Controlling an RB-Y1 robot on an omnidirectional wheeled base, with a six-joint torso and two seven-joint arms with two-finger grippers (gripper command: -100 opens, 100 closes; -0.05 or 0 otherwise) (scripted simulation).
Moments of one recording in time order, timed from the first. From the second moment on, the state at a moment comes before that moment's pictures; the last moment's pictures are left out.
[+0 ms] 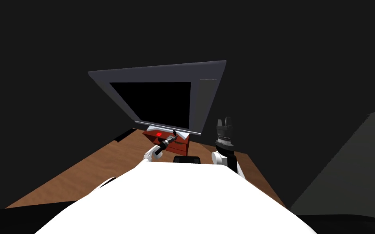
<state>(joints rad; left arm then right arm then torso) 0.02 0.41 -0.32 -1.11 -0.50 -0.45 -0.48 0.53 0.03 0.05 -2.24 0.00 -0.58 0.13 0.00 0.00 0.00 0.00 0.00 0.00</state>
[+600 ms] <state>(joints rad) -0.09 0.38 -0.31 -0.95 -0.49 -0.49 -0.48 0.53 0.03 0.05 -2.24 0.00 -0.58 0.13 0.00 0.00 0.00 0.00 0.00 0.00</state>
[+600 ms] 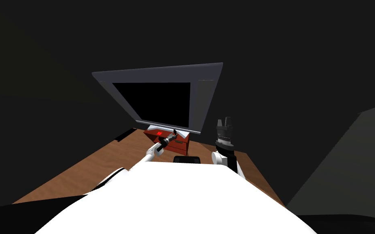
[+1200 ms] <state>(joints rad) -0.22 0.34 -0.29 -0.77 -0.48 -0.55 -0.50 0.53 0.03 0.05 -2.24 0.00 -0.58 0.13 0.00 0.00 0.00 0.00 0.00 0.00</state>
